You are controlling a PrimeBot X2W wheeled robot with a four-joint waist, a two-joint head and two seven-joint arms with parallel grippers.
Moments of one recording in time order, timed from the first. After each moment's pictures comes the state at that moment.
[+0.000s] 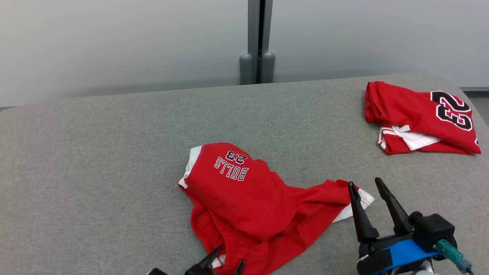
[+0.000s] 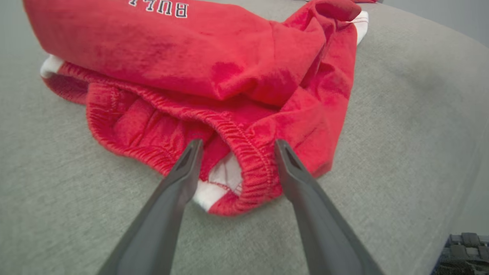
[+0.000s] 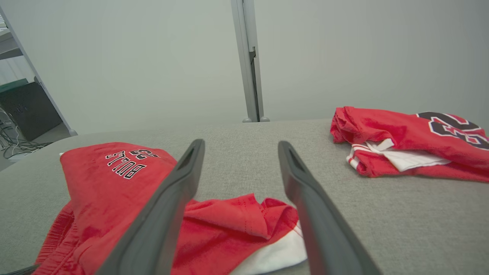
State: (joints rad) left arm -0.06 0.14 -0.61 0.53 -0.17 -0.13 -0.25; right arm -0.06 -0.08 0.10 0.21 0.22 0.13 -0.26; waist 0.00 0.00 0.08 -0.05
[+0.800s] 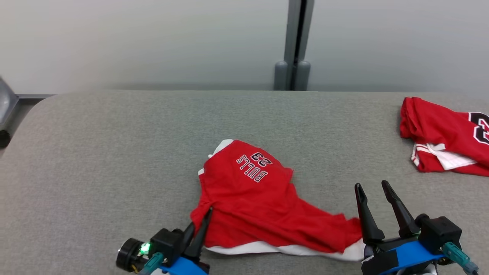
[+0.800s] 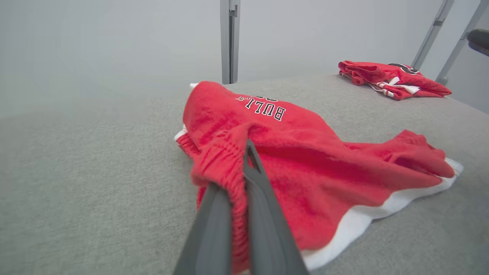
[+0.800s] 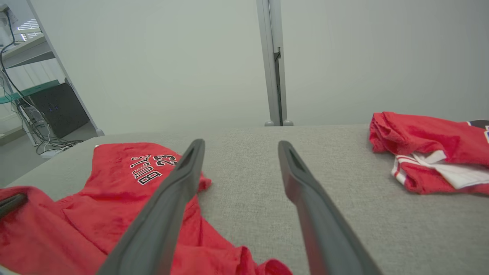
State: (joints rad) left arm -0.15 0.18 -0.54 0.43 -0.31 -0.07 -0.26; right arm -0.04 -0.07 0.08 0.21 0.24 0.13 -0.26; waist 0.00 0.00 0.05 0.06
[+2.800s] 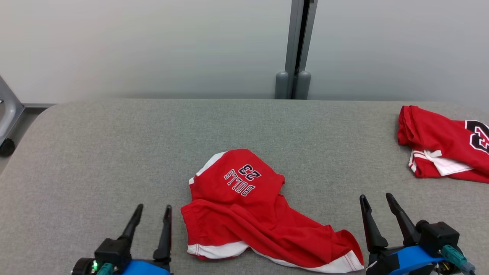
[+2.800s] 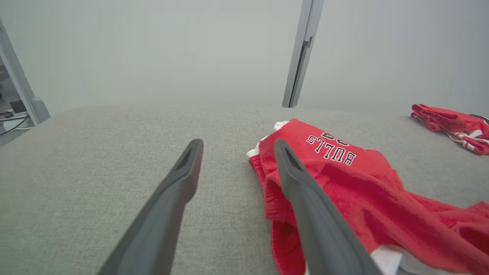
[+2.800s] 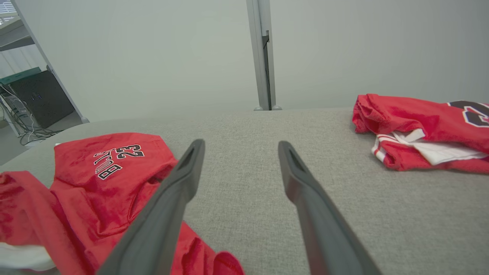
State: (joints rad) left arm -0.01 0.12 -0.19 0.35 -0.22 -0.10 -0.26; right arm -0.05 -0.08 0.05 0.32 0.24 0.13 -0.26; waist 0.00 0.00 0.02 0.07
